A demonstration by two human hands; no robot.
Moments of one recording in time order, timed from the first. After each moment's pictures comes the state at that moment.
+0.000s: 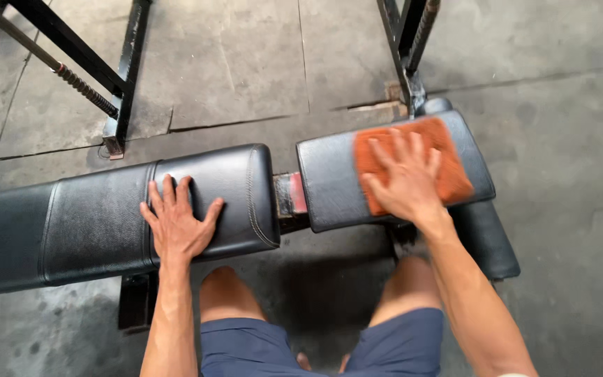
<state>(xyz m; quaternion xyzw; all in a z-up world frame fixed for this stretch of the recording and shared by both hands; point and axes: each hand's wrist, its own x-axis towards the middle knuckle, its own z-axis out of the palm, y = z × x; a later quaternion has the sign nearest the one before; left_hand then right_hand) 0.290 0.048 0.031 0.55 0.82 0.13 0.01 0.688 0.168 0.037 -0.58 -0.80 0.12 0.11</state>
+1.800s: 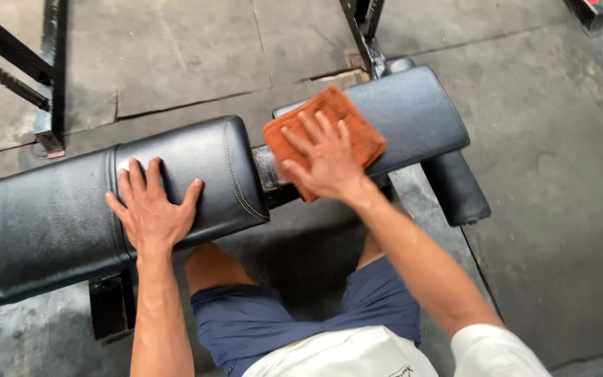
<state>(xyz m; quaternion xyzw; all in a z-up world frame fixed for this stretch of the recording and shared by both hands) 0.282 0.038 0.034 0.59 0.79 0.17 0.03 0.589 0.141 -0.003 -0.48 -0.86 0.03 0.19</state>
